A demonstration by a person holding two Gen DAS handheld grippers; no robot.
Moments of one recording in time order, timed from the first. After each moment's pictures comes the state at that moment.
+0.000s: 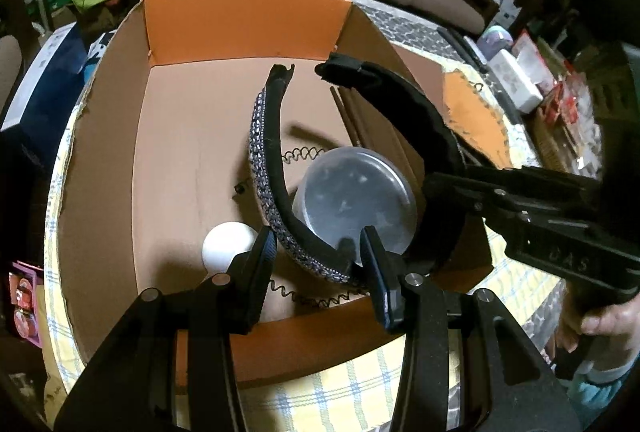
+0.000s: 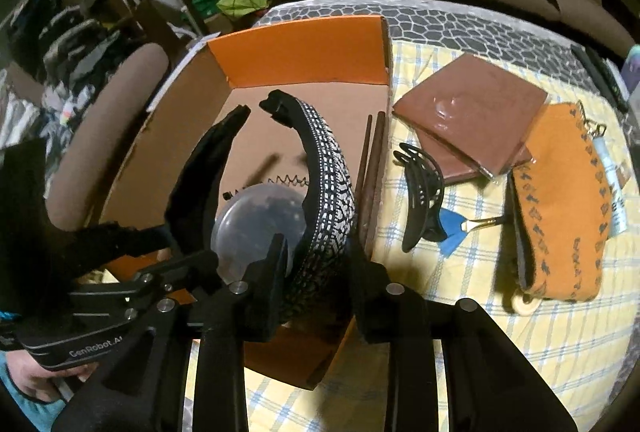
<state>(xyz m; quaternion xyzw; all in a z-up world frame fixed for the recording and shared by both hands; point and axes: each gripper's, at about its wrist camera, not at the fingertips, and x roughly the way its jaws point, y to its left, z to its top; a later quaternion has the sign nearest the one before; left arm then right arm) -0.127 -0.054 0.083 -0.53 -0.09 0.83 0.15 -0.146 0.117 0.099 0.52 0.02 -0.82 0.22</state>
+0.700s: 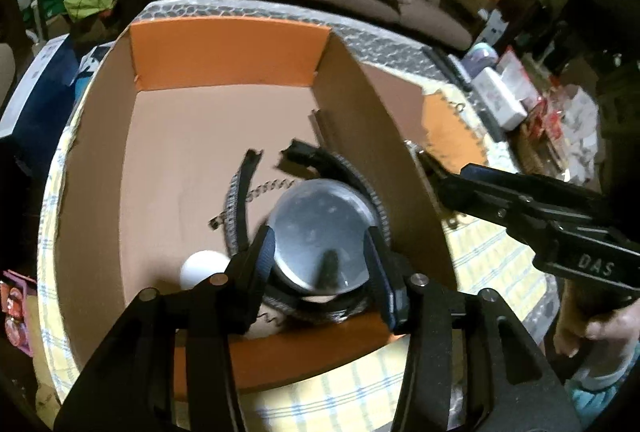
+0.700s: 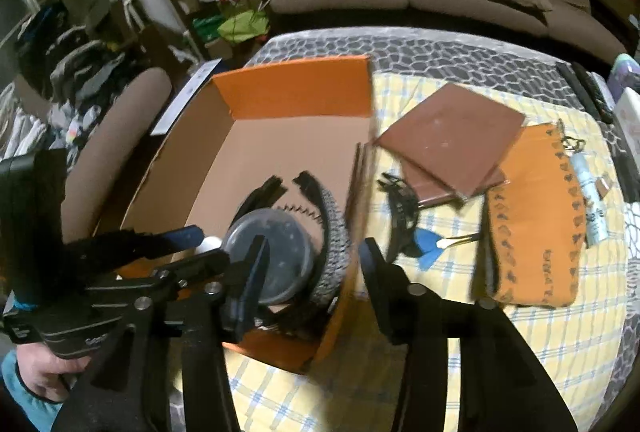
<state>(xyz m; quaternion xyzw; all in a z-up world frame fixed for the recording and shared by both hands) -0.131 -0.045 0.104 -0.50 -0.11 0.84 0.17 -0.141 0.144 0.132 0.48 -0.01 -0.85 0.22</state>
